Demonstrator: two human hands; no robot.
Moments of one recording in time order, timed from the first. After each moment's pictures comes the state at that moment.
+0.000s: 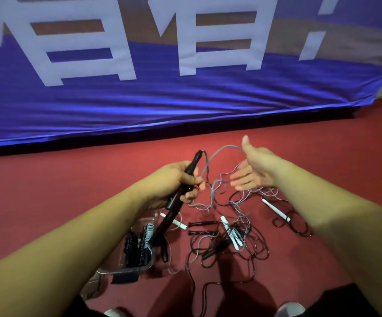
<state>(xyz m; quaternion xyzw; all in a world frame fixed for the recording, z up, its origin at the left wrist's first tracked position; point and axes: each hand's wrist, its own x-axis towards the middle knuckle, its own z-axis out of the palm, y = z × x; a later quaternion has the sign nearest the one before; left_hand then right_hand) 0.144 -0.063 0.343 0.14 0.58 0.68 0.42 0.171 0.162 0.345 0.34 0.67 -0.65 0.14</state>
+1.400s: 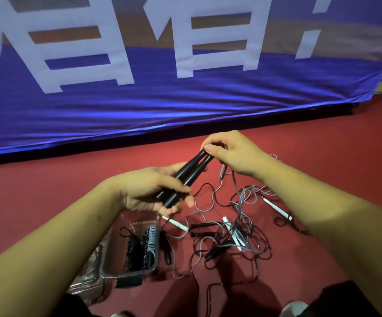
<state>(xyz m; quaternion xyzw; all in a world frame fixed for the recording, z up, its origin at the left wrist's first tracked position) 0.139 -0.101 0.377 0.20 0.58 0.56 0.56 0.181 0.120 0.388 -0.11 0.90 -0.43 -0.07</state>
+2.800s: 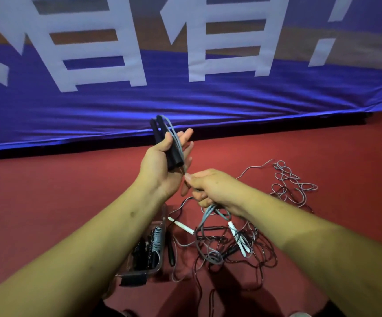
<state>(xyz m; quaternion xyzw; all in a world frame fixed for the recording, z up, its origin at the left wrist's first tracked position) 0.129 -0.068 0.379 -0.03 0.45 0.86 0.22 0.189 0.050 0.356 0.03 0.71 -0.68 0.19</state>
